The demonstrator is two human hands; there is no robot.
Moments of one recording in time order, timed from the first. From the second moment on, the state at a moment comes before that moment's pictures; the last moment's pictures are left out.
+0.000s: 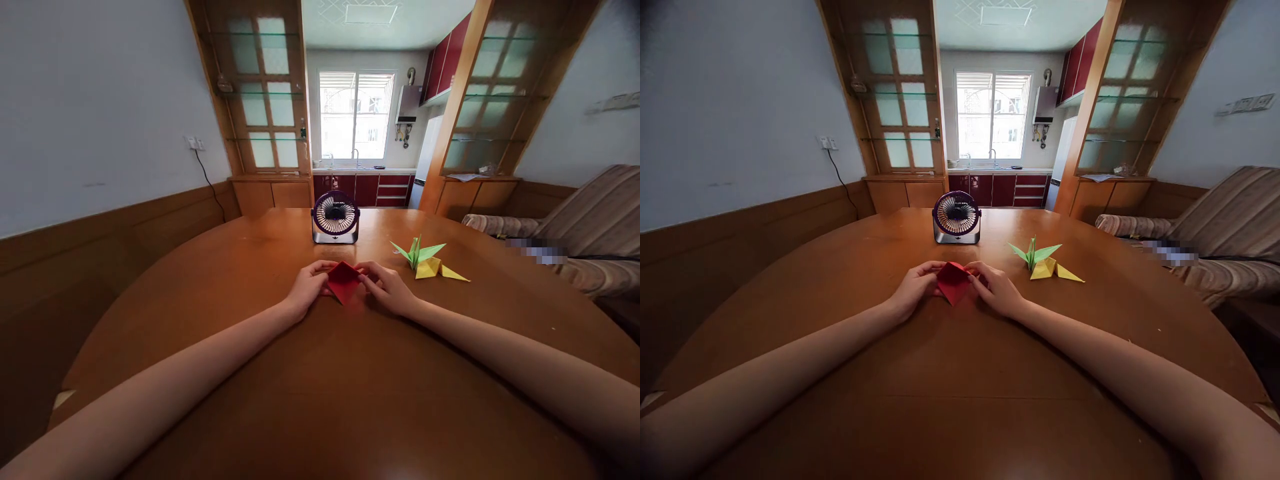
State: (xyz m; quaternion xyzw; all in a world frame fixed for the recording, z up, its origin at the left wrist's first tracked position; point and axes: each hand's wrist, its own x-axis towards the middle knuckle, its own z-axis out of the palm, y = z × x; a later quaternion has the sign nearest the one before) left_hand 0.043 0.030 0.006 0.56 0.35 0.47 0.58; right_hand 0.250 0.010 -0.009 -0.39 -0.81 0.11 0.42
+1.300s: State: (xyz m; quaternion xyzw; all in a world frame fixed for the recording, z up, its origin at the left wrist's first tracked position) left_hand 0.030 0.047 -0.010 0.73 0.41 0.41 0.36; right_hand 0.251 0.004 -0.004 -0.23 -0.92 0.03 0.31
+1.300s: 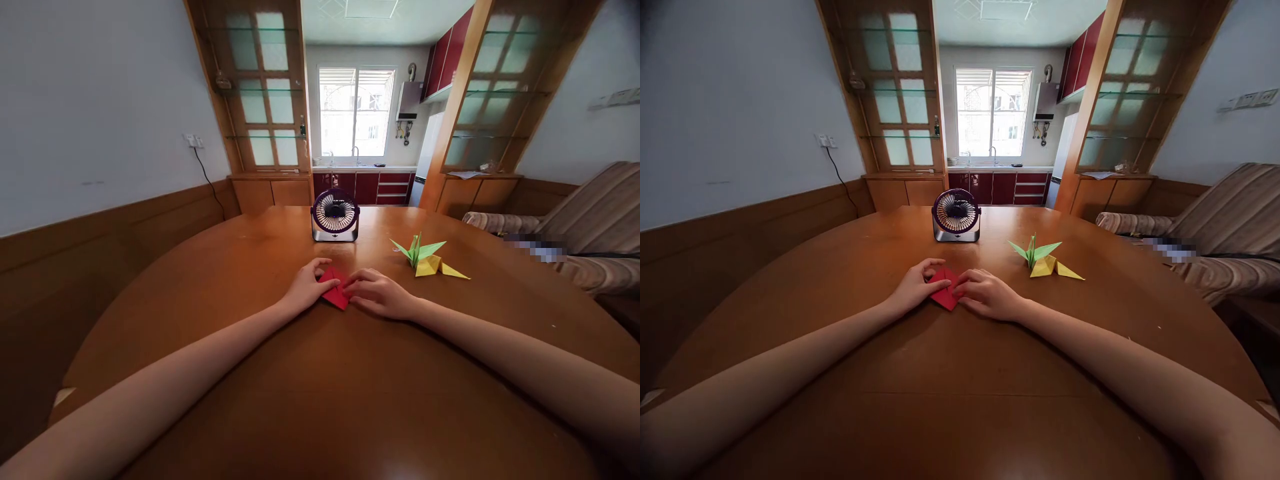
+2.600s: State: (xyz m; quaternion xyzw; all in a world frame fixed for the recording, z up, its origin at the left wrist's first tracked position) left_hand 0.020 0.044 -0.004 0.91 0.36 0.19 -0.02; right_hand 0.240 -0.012 0.003 -0.23 -0.88 0.21 0.36
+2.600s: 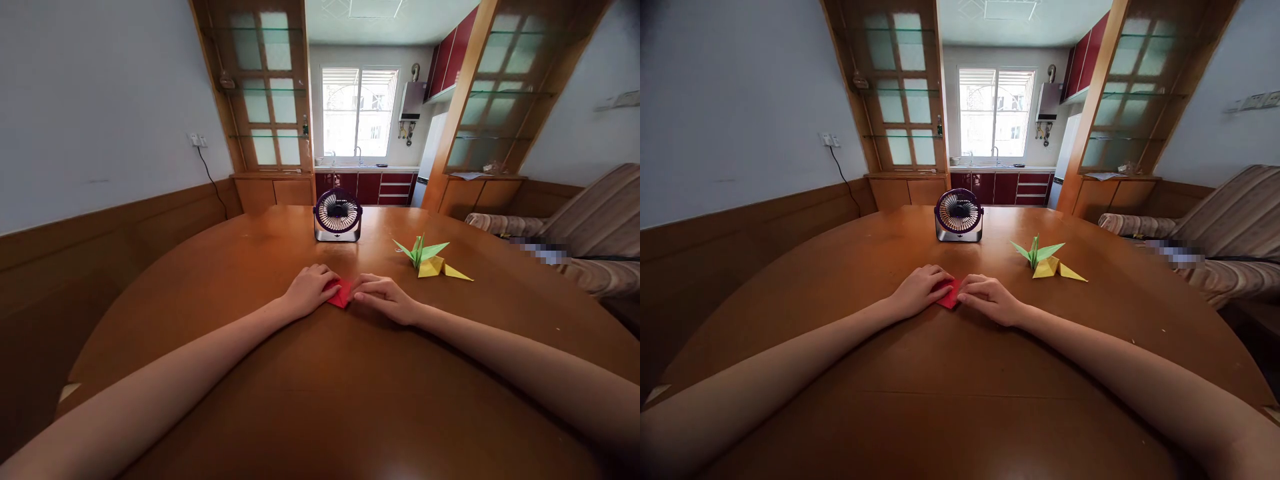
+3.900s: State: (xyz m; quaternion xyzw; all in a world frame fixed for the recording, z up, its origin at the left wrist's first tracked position) left_hand -0.008 0.071 0.008 0.94 0.27 0.16 0.12; right_hand 0.252 0.010 -0.003 -0.28 -0.93 -0.06 0.24
